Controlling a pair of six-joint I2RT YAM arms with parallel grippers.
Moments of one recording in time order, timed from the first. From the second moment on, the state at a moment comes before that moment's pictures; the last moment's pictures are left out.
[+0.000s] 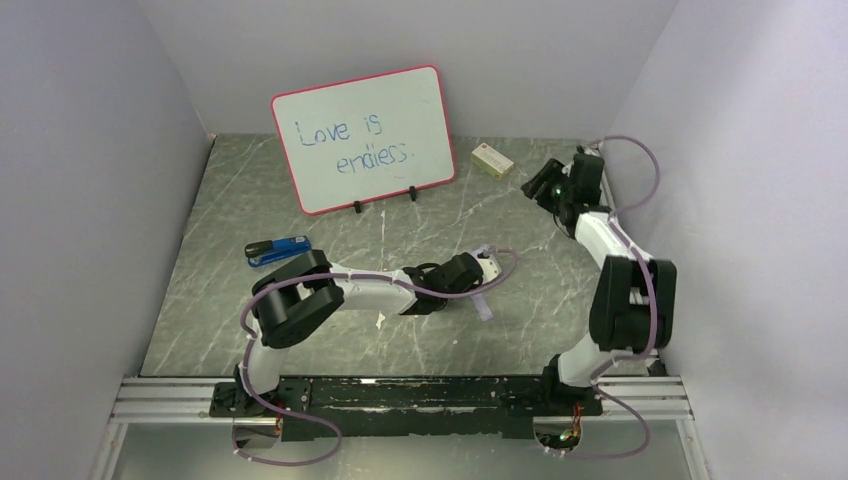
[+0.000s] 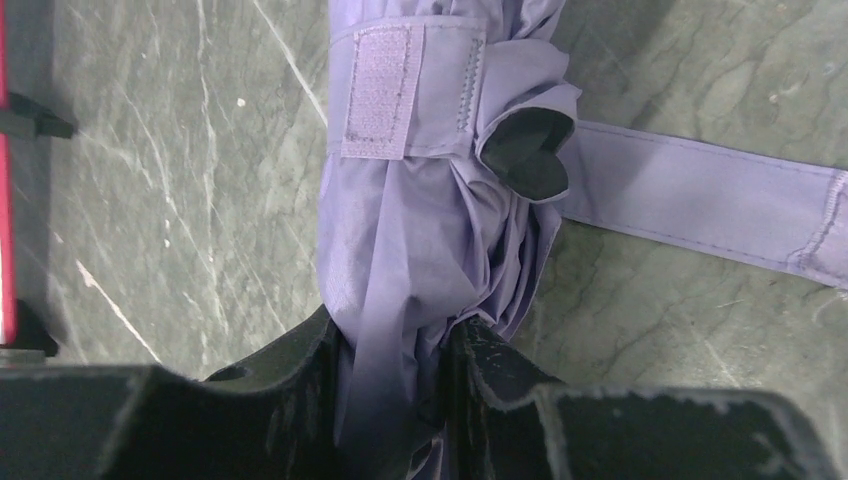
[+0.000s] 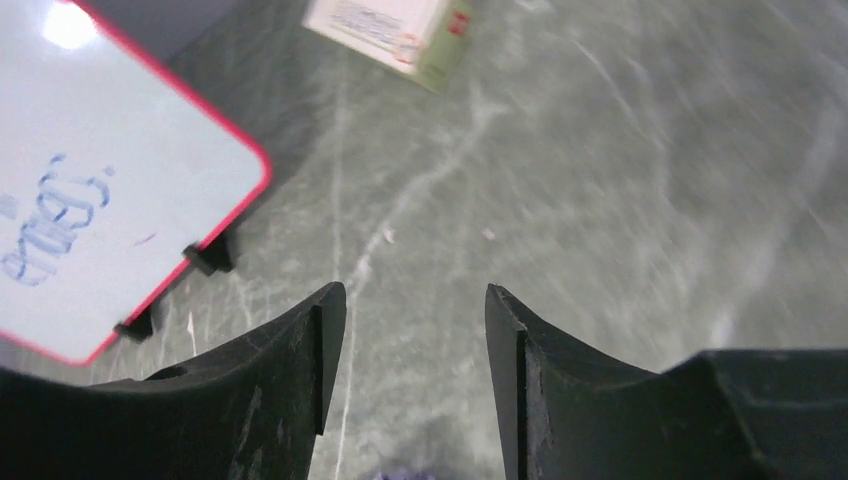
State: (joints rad) left arm -1.14 2.01 1.22 -0.04 -0.46 0.17; right arm -0.09 1.54 0.97 -0.01 -0.15 0.54
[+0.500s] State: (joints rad) left arm -1.14 2.02 1.16 0.10 -0.49 0.49; right arm -0.09 1.79 1.14 -0.02 -0.79 -0.29
